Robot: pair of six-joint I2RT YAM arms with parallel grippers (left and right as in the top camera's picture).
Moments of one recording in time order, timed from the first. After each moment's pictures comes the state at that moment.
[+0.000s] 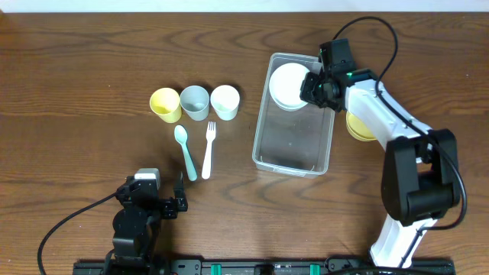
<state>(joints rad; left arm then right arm) -0.12 0.01 0.15 -0.56 -0.06 -0.10 0.23 1.99 1.40 -0.51 -0.15 0.56</state>
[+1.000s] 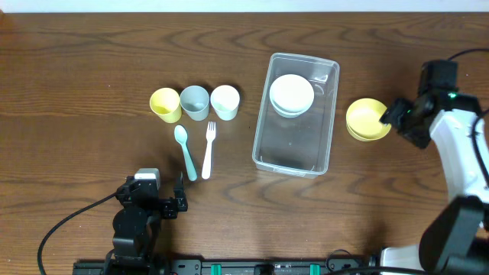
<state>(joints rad) -0.12 0.01 0.15 -0.56 -0.06 -0.10 -0.20 1.64 1.16 -0.83 0.05 0.47</state>
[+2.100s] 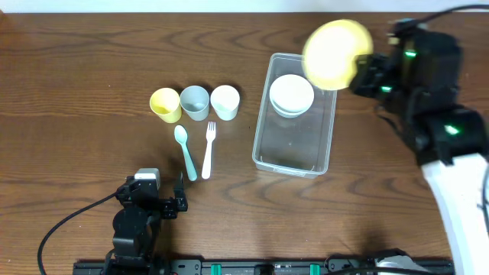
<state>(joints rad) -0.12 0.01 0.15 -0.56 -0.06 -0.10 0.20 1.33 1.43 -0.72 -0.11 0.47</state>
